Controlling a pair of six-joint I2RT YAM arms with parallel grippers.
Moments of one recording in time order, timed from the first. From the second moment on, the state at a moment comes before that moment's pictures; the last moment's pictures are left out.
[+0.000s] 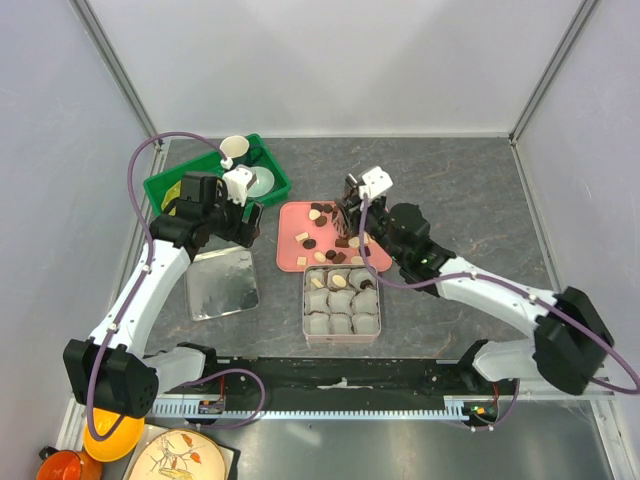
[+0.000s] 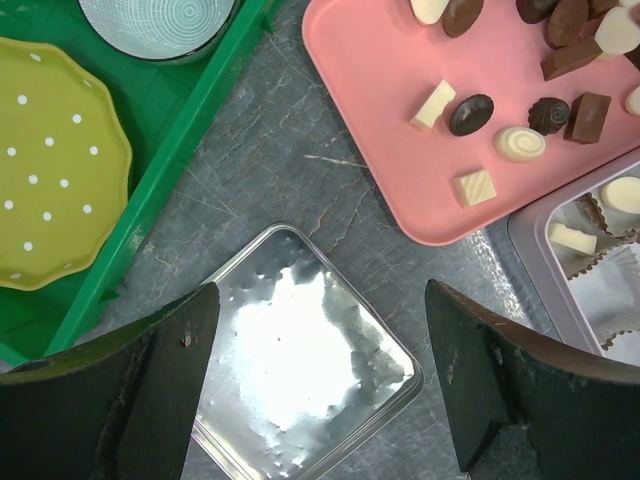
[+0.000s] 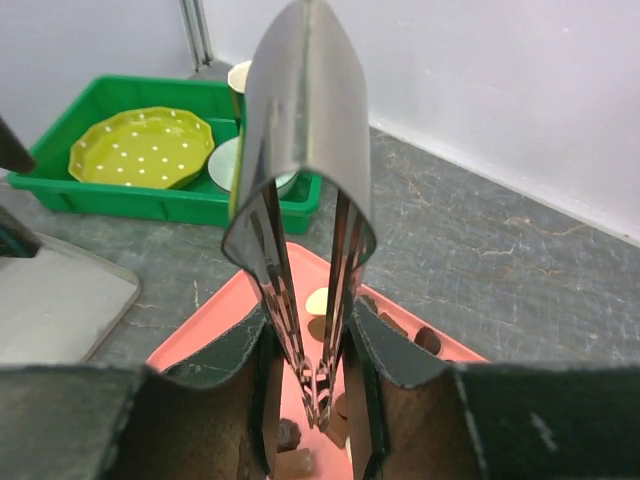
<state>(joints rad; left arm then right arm) -0.22 1.17 1.07 -0.65 0.16 0.22 0.77 1.28 0.81 0.48 0.14 -0.01</state>
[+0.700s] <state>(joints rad) -0.22 1.17 1.07 -0.65 0.16 0.22 0.71 1.76 1.07 0.67 0.13 0.02</state>
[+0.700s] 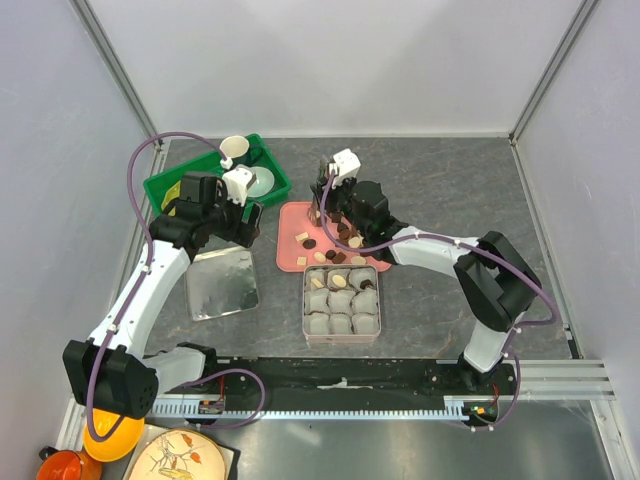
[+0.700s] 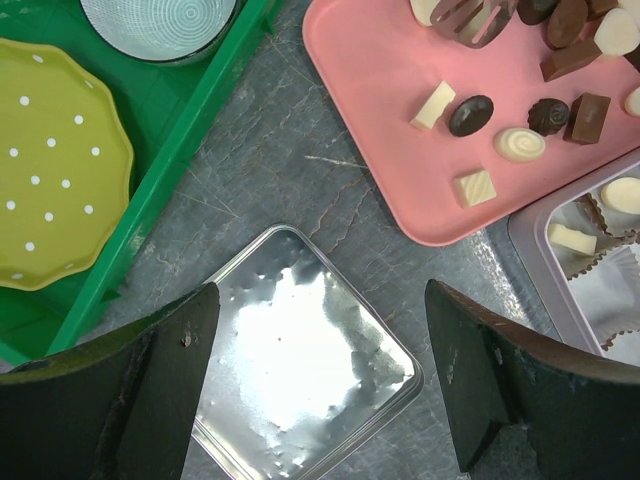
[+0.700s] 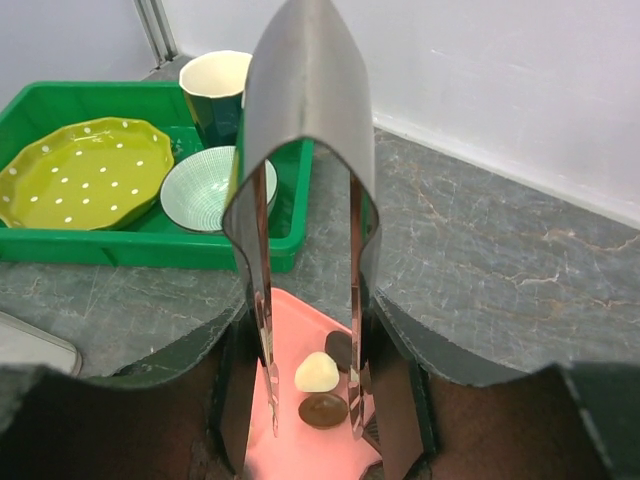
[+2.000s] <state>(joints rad) -0.22 1.15 1.04 -0.65 0.16 0.23 0.69 1.55 0.94 0.66 0.01 0.07</state>
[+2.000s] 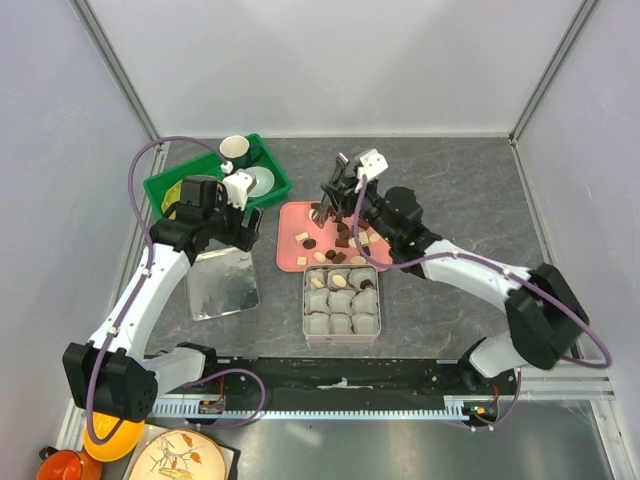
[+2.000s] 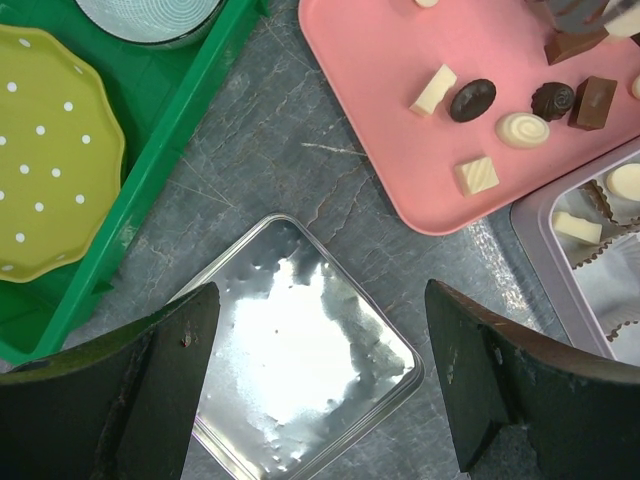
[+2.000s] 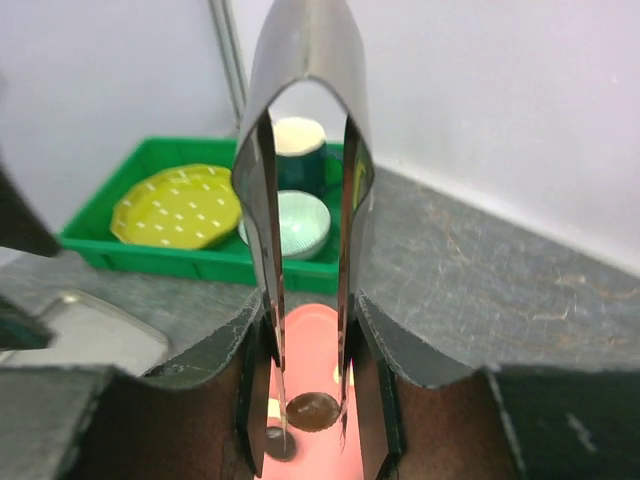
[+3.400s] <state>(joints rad) -0.22 1.14 1.04 -0.65 0.16 0.23 1.02 1.21 0.68 0.40 -0.03 0.10</state>
